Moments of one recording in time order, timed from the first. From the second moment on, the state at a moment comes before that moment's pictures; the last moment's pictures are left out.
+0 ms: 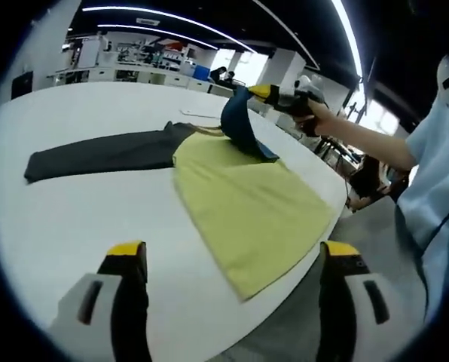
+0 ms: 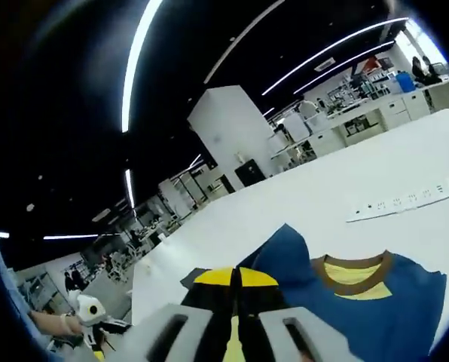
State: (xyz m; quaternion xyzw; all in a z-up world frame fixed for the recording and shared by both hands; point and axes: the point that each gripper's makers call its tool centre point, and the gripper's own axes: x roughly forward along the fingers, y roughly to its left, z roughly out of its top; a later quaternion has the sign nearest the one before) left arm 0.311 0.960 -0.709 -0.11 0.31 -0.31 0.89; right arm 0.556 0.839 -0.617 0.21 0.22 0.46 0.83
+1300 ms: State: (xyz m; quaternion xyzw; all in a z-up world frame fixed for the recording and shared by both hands) left arm 0.309 0.965 -0.716 -0.13 0.31 -0.29 0.90; right arm 0.532 0.899 -0.708 0.11 0.28 0.51 0.80
